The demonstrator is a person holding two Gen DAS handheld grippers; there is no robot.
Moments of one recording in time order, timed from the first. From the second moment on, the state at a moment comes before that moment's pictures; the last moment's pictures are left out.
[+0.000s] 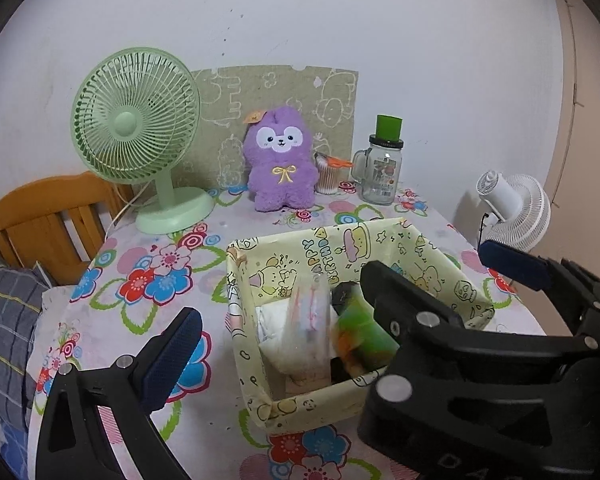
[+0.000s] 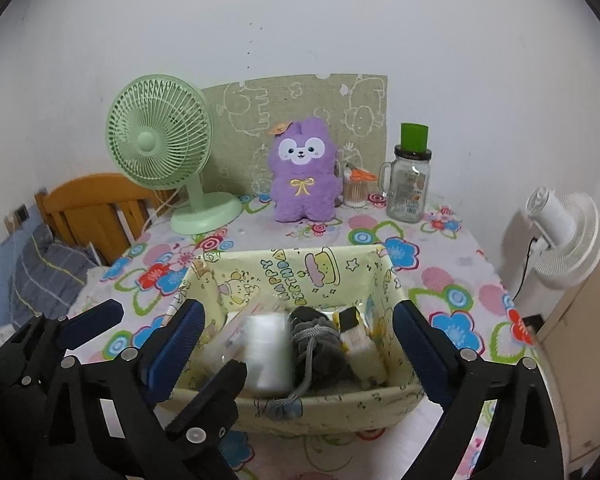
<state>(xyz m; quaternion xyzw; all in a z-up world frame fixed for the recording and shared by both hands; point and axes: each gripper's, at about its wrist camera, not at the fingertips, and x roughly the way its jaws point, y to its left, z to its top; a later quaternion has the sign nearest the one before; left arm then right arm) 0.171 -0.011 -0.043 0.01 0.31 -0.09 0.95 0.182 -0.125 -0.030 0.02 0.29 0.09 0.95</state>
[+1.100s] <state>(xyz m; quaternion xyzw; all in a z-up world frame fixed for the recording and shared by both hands) 0.071 -0.017 -0.008 0.01 0.27 -0.08 0.96 0.061 -0.183 0.009 0.01 0.24 0.04 0.97</state>
